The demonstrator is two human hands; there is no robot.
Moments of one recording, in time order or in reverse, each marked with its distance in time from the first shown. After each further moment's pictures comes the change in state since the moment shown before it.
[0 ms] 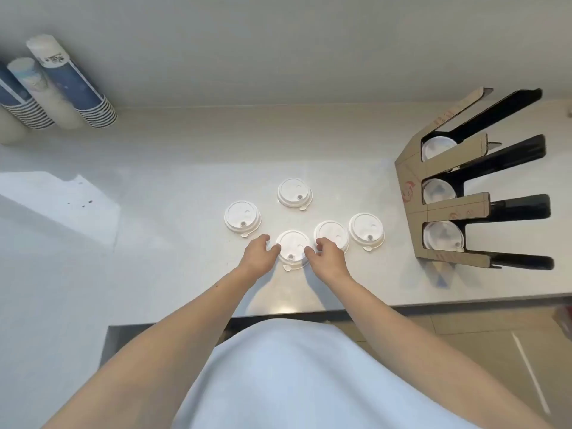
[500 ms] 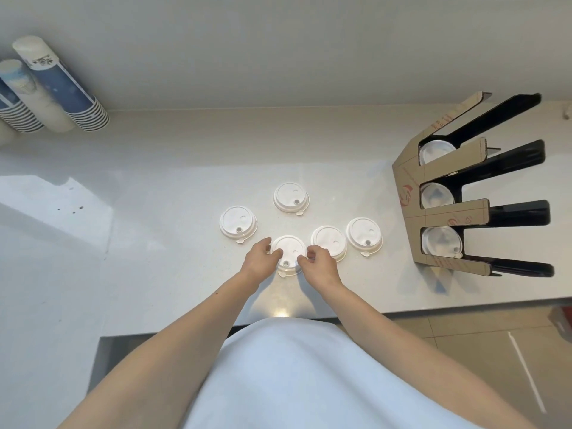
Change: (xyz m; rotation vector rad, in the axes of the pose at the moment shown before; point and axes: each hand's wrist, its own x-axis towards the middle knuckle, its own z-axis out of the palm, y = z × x) left_hand 0.018 -0.001 0.010 -0.143 -0.010 -0.051; right_hand 0.005 0.000 0.012 0.119 0.016 0.040
